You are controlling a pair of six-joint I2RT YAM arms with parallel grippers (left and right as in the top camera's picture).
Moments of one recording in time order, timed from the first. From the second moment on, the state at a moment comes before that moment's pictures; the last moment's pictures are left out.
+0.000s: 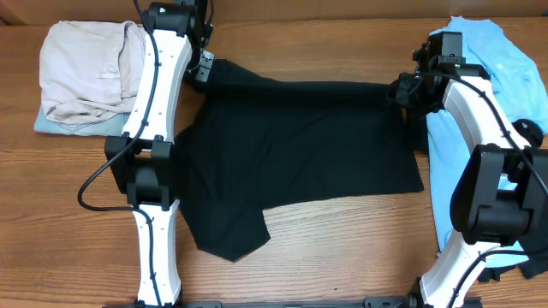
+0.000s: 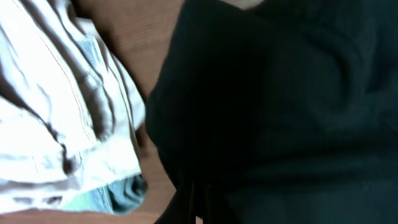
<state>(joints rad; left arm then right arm) -0.13 2.41 2.48 -1.42 -0.23 0.13 -0.09 2.03 1.58 -0.73 -0.13 0.18</state>
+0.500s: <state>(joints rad) -0.12 2.41 2.48 -1.65 -0.12 0.13 -0.10 2.03 1.58 -0.93 -0.09 0.19</state>
